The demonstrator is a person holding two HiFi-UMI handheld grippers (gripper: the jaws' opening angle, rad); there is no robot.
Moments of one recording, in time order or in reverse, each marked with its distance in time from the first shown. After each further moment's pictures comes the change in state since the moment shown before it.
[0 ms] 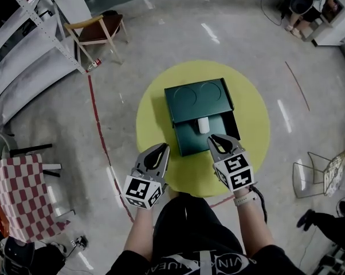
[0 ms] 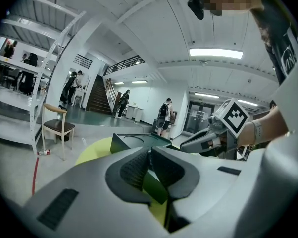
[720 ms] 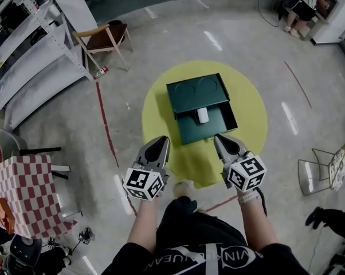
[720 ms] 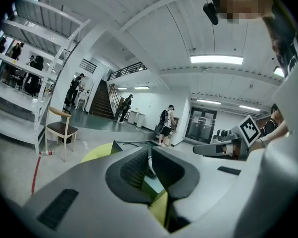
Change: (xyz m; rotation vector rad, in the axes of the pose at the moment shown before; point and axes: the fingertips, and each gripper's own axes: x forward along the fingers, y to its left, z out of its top) left arm -0.037 -0.017 0.025 -0.032 -0.067 0.021; right arm -0.074 0.023 0.008 0.243 -0.385 0.089
